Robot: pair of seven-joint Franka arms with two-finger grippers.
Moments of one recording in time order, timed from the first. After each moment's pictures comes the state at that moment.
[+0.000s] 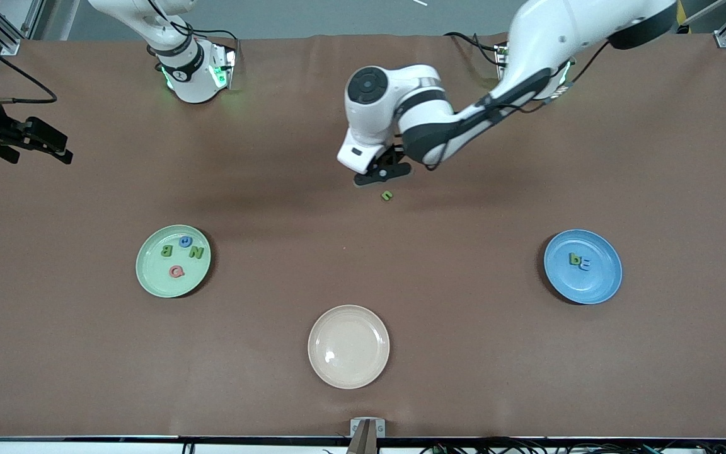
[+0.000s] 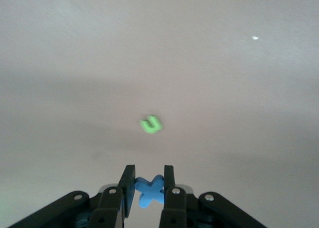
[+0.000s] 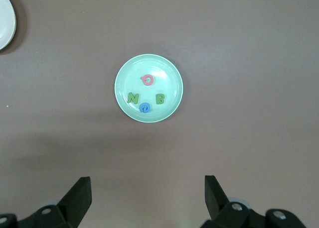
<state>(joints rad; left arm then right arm) 0.11 0.75 -1.18 -1.77 0.67 1.90 -1.45 -0.01 -0.11 -0.02 -1.72 0.02 1.59 -0.01</state>
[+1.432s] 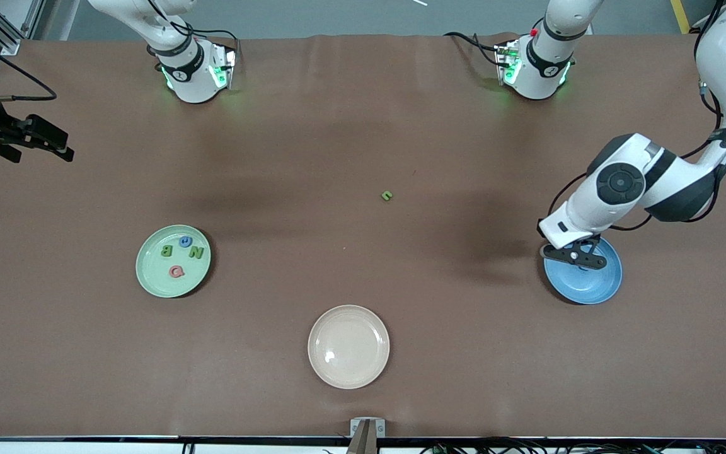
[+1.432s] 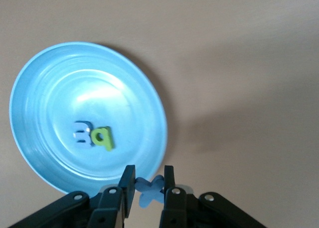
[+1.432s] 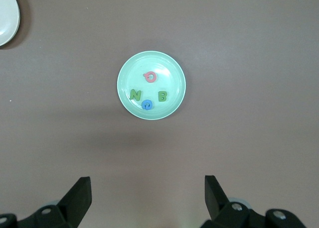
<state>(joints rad) 0.96 0.76 -1.20 -2.04 0.98 2.03 -0.44 -0.01 -0.11 -0.03 -1.72 0.03 1.58 -0.03</state>
